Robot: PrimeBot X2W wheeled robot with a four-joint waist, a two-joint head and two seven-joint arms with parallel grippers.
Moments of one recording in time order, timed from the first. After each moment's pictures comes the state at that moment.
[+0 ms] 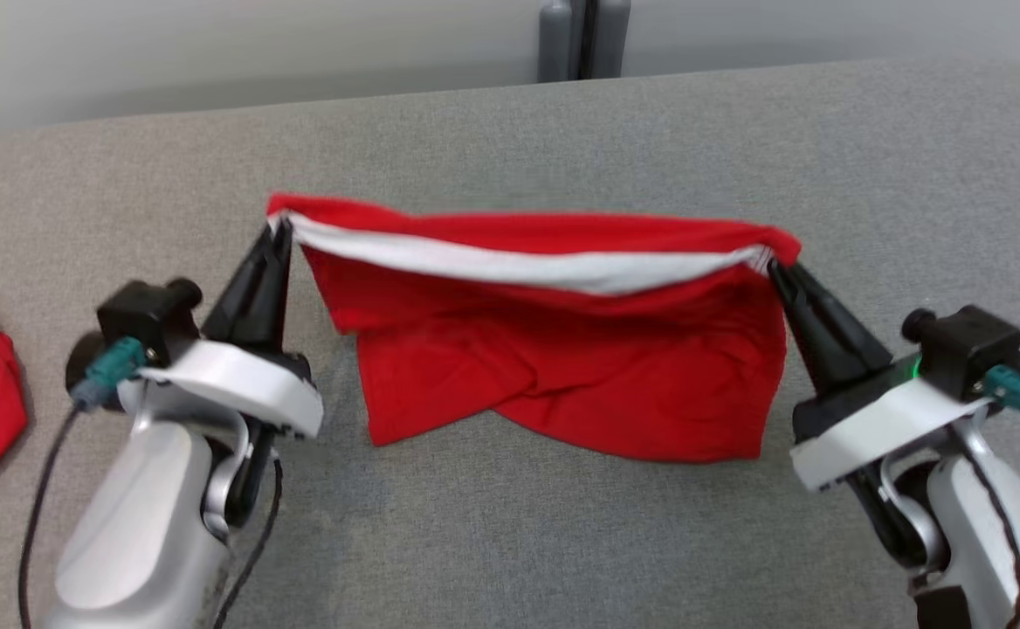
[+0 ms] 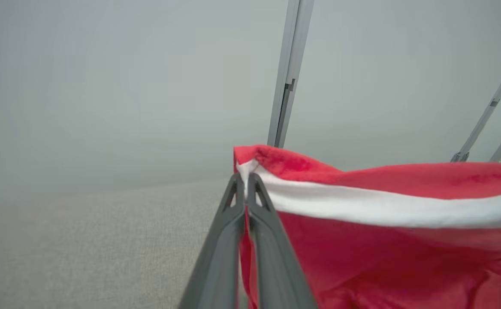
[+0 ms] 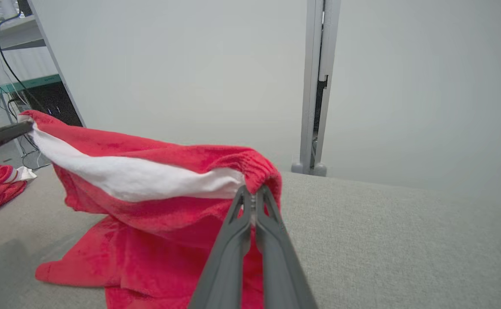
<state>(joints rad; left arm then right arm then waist) -0.45 0.20 -0.29 0.38 -0.44 -0.01 -0.18 -0.34 -0.23 0.29 0.17 0.36 0.13 -0.10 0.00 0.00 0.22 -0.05</state>
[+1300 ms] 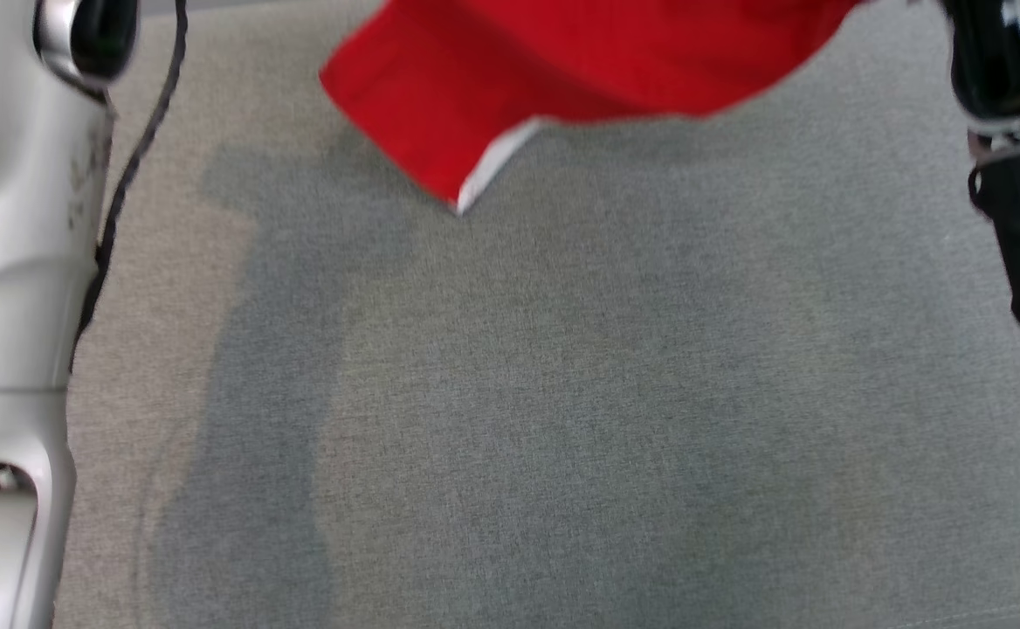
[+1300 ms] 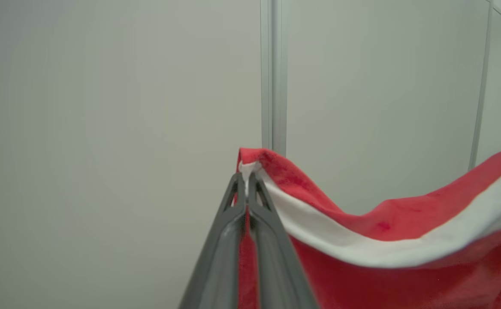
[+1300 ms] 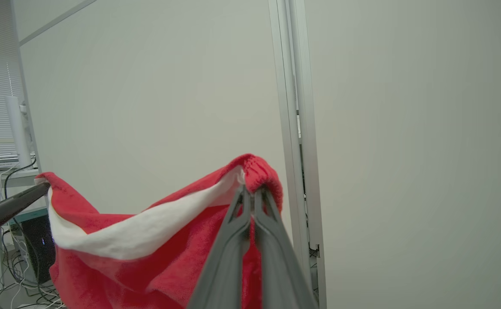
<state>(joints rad) -1.24 0.21 -0.31 0.58 -0.47 -0.11 -0.10 -1.17 -0.19 0.32 0.46 0.58 0.13 -0.17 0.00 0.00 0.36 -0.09</state>
